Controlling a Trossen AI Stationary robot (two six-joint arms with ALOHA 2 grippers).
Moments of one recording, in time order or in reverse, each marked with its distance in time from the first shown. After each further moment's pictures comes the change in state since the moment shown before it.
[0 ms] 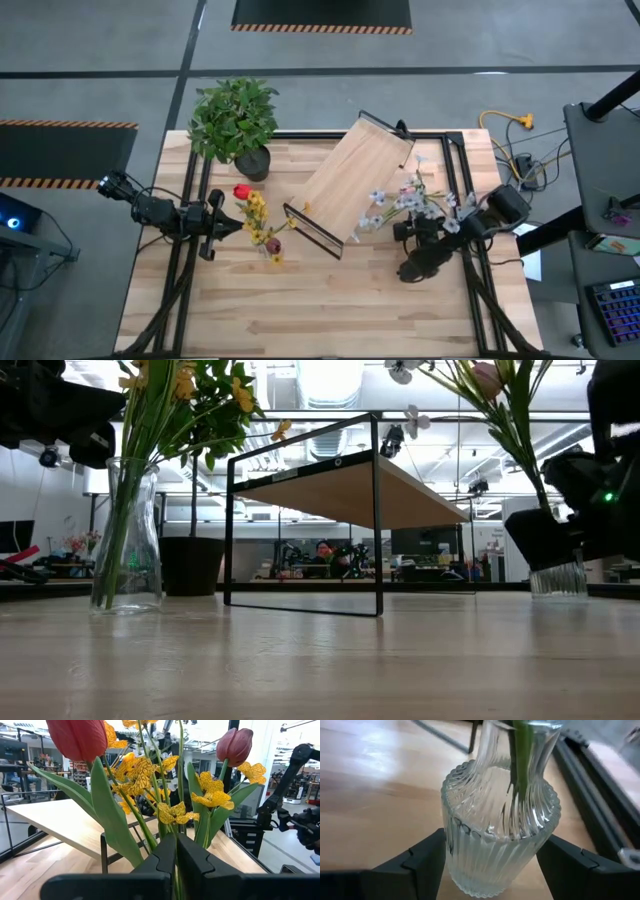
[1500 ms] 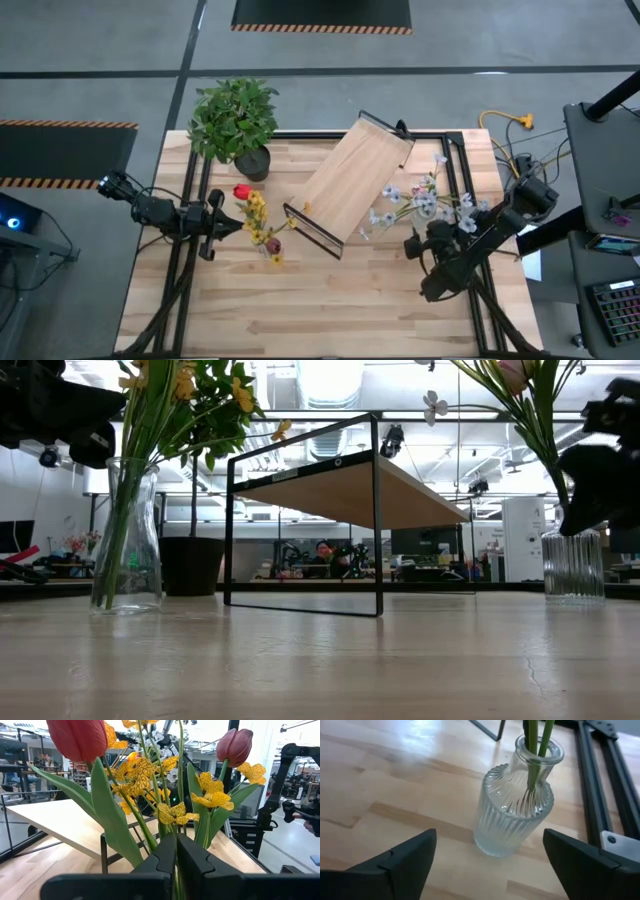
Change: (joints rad) left arm 0.000 0.000 0.000 0.002 0.000 0.000; right arm 0.245 -0.218 0.063 -0.155 -0.105 -0.015
